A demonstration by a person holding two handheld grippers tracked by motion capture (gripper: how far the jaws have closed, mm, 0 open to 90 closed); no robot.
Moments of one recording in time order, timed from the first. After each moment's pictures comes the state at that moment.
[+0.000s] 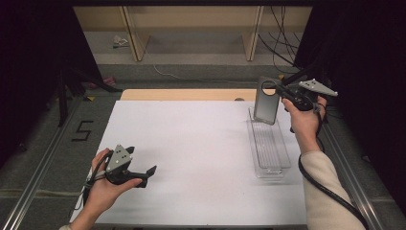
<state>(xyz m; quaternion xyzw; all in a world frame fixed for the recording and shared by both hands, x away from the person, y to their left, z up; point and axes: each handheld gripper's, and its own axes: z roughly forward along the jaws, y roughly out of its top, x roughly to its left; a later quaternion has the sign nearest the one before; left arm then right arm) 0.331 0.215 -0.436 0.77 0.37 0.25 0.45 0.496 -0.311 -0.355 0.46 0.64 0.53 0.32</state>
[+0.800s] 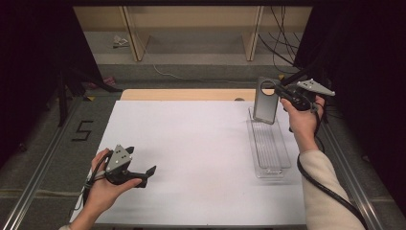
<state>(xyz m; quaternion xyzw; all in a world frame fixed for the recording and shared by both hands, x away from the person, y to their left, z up) 0.331 0.216 -0.436 0.77 0.37 0.25 0.45 0.501 -0.309 -0.359 0.46 0.64 0.52 0.33</state>
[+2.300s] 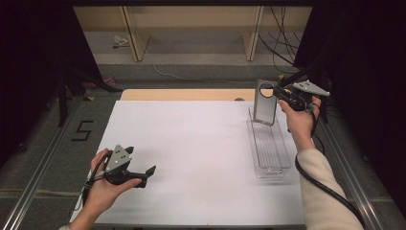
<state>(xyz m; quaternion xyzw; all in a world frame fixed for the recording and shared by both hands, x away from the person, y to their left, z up) 0.330 0.216 -0.437 0.77 0.37 0.25 0.45 0.511 -0.309 -0.372 0.46 0.65 0.51 0.33</state>
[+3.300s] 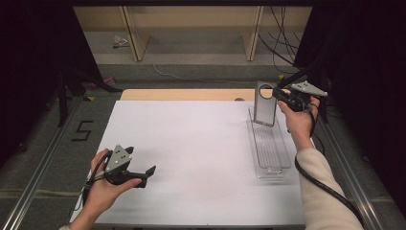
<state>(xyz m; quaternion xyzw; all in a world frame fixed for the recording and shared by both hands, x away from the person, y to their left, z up) 0.330 0.216 -0.437 0.77 0.37 0.25 0.45 0.516 -0.309 -0.379 0.46 0.66 0.50 0.33</state>
